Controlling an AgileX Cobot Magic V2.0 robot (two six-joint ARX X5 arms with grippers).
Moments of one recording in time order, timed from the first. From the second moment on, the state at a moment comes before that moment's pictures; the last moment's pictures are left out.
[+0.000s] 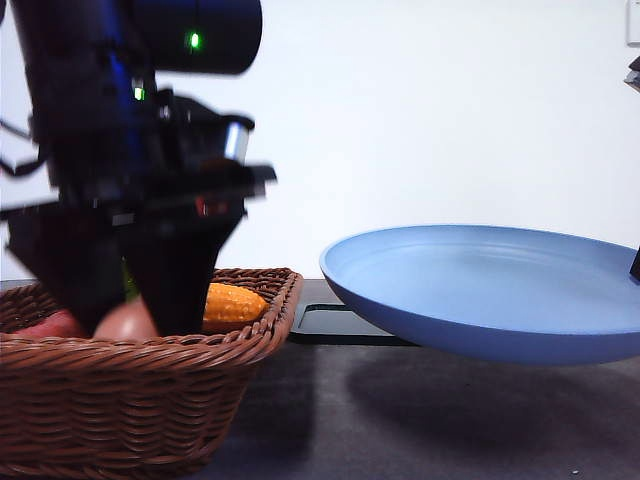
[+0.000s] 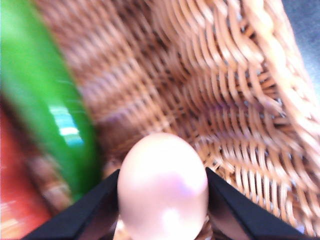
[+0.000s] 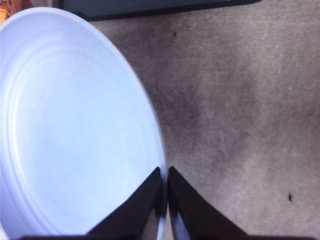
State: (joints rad) left_arx -0.81 1.53 1.02 -0.80 -0.01 -0.33; right_arx 0.10 0.99 0.59 -0.59 -0.49 0.26
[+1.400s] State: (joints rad) left_arx -1.09 1.78 1.36 -0.61 0.04 -0.22; right_arx 0.10 0.99 0.59 -0.65 -0.52 0.26
